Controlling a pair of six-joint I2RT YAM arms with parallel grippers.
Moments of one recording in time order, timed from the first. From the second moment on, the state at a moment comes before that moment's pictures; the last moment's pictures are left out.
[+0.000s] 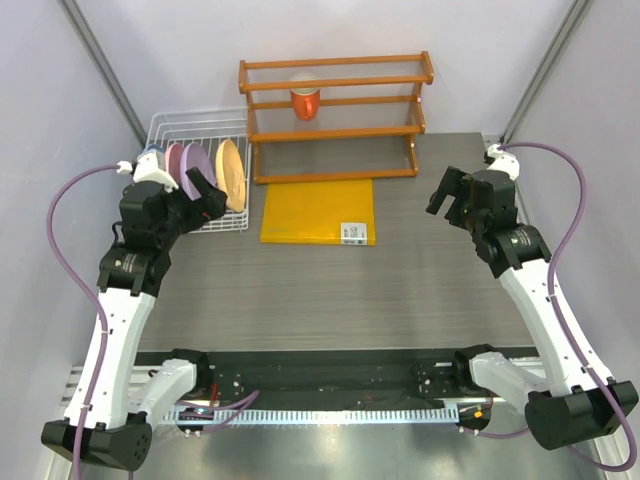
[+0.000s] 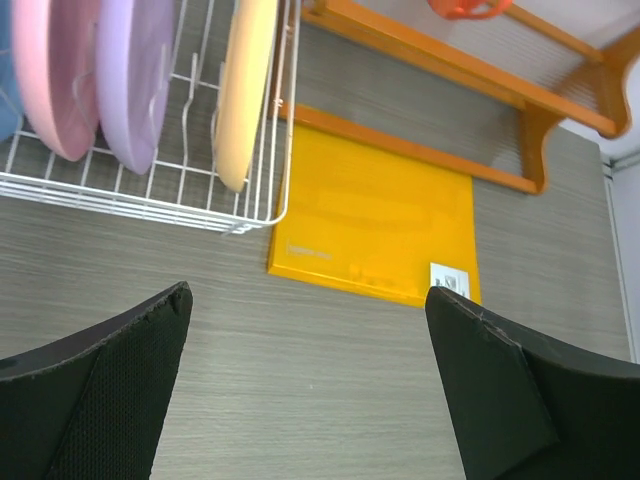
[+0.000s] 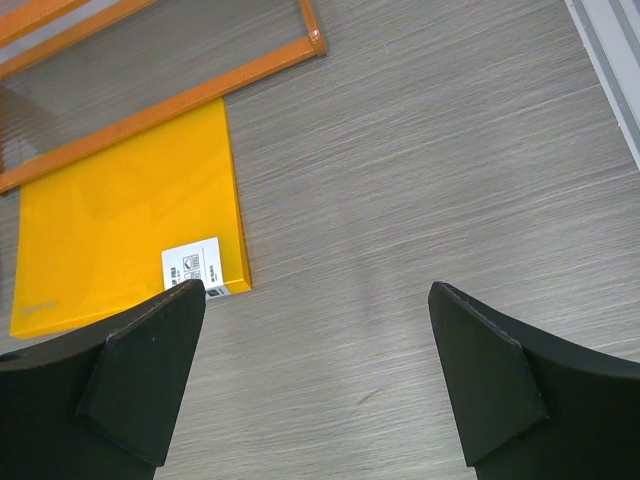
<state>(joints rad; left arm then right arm) -0.13 0.91 1.14 -0.58 -0.01 -0.47 0.20 1.02 1.11 -0.60 0.26 0.45</state>
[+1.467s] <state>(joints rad) -0.32 1.81 1.51 -0.38 -0.81 -0.18 0.20 1.29 1.08 -0.54 0.29 0.41</state>
